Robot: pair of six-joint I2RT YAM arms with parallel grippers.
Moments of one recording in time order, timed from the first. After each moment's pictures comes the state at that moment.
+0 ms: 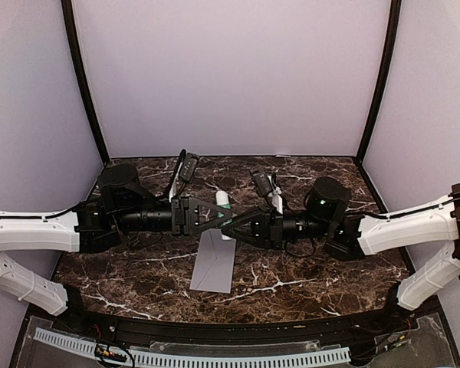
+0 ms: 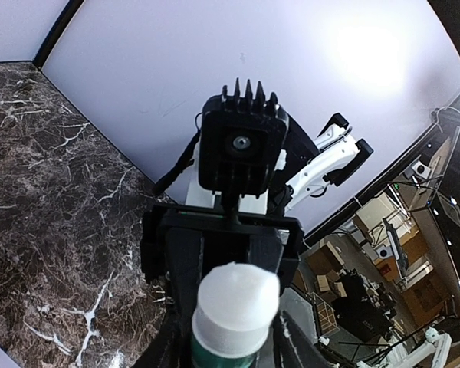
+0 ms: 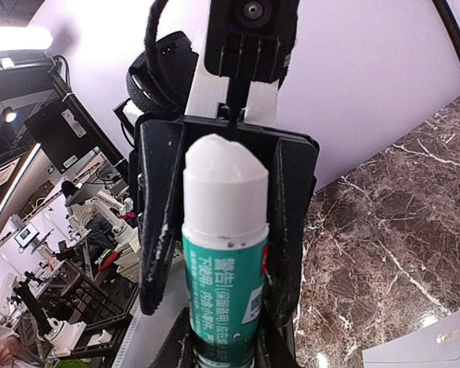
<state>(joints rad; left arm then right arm) -1.00 1.22 0.79 0.39 0.48 -0.76 1.03 1.43 0.73 0.78 -0.64 0.66</state>
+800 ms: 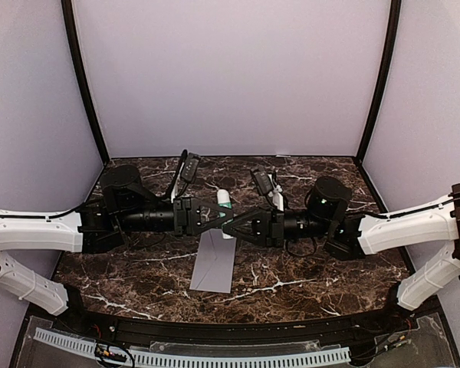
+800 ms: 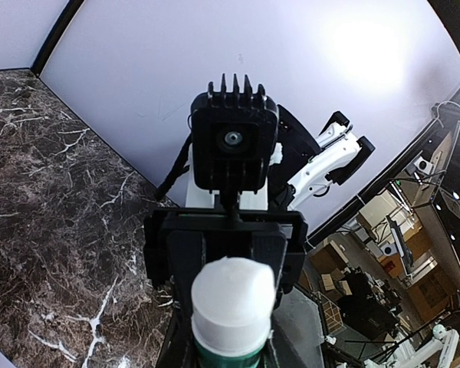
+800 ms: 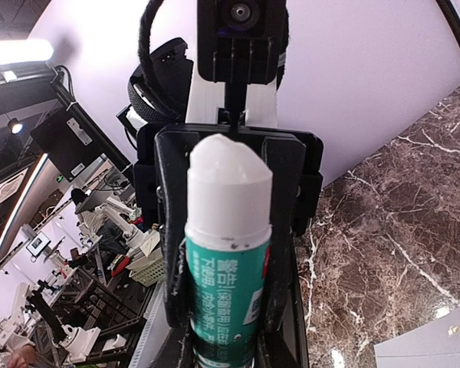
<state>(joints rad) -1.00 1.24 0.78 0.43 0.48 -0.74 1.02 1.43 0.73 0.79 -0.66 0.73</state>
